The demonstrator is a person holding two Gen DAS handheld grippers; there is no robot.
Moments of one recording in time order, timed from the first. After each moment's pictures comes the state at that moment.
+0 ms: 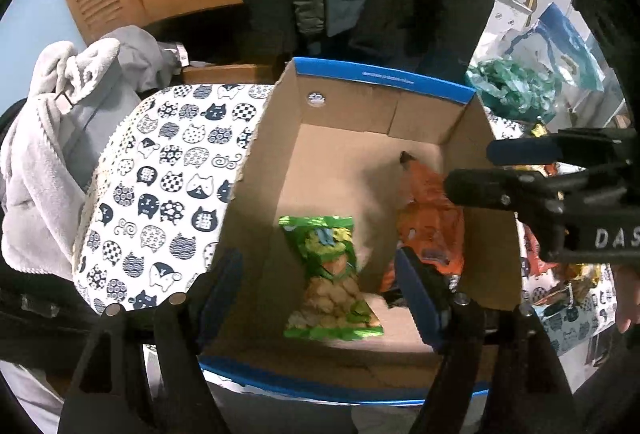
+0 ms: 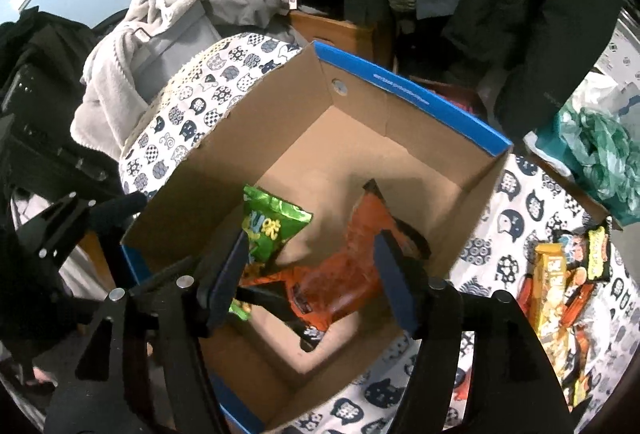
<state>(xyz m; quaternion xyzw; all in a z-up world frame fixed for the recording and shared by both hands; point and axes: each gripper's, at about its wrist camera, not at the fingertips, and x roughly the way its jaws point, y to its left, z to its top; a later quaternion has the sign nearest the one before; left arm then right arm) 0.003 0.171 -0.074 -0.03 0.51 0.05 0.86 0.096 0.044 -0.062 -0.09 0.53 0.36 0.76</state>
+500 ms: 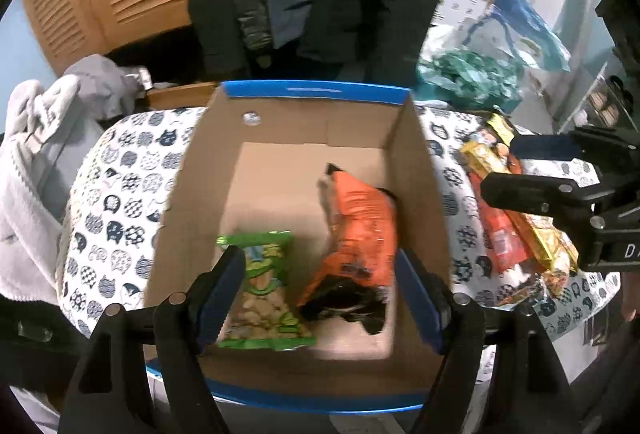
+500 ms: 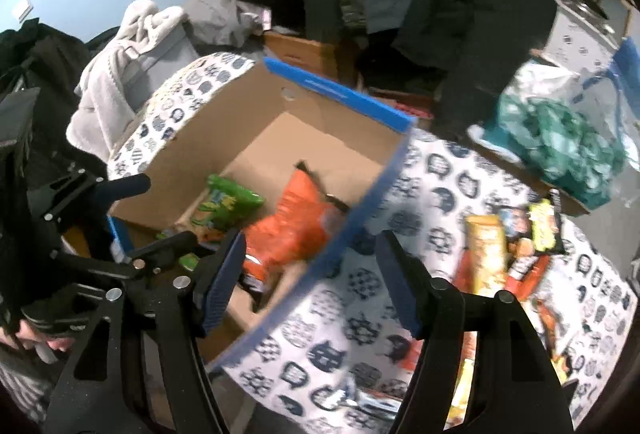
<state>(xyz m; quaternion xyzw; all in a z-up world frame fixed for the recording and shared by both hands) 0.015 0.111 -0.061 0.00 0.50 0.00 0.86 0.082 -0.039 -0.041 -0.08 0.50 0.33 0.79</state>
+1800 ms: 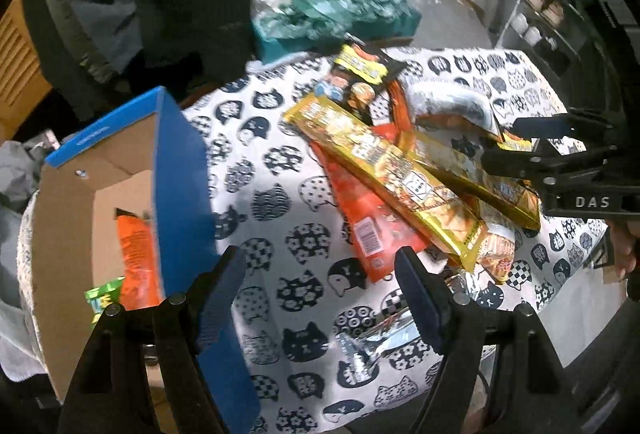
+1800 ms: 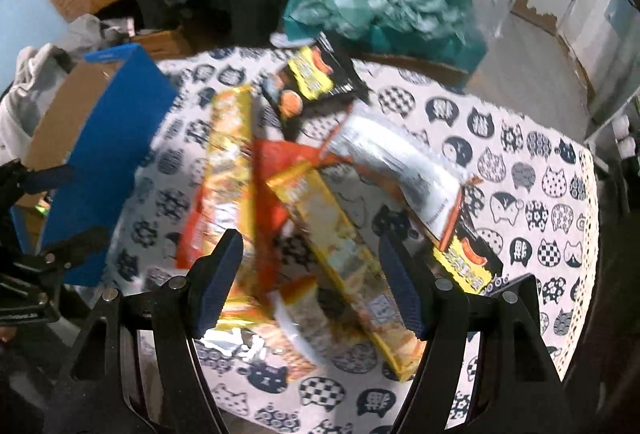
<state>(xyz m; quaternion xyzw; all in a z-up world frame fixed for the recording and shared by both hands) 0.051 -0.081 -0.104 0.10 0.56 -0.12 0.82 0.088 -0.266 -0.116 -0.02 0.57 0.16 0.81</state>
